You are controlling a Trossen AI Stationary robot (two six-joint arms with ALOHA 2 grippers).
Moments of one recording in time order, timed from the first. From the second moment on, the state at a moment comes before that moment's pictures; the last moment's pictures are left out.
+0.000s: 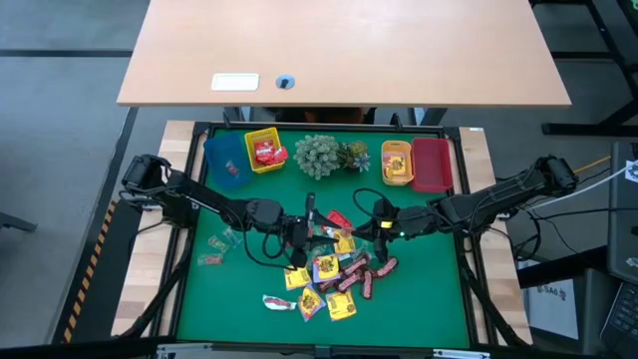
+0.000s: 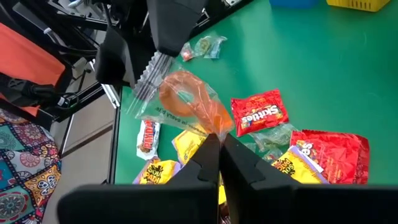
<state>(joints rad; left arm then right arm) -0.19 1.64 0.82 0.81 -0.11 0.55 0.33 1.23 0.77 0.01 0.22 0.68</state>
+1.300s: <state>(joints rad) -0.16 1.64 0.82 0.81 -0.02 0.52 0.33 1.23 0.77 0.01 0.22 0.68</state>
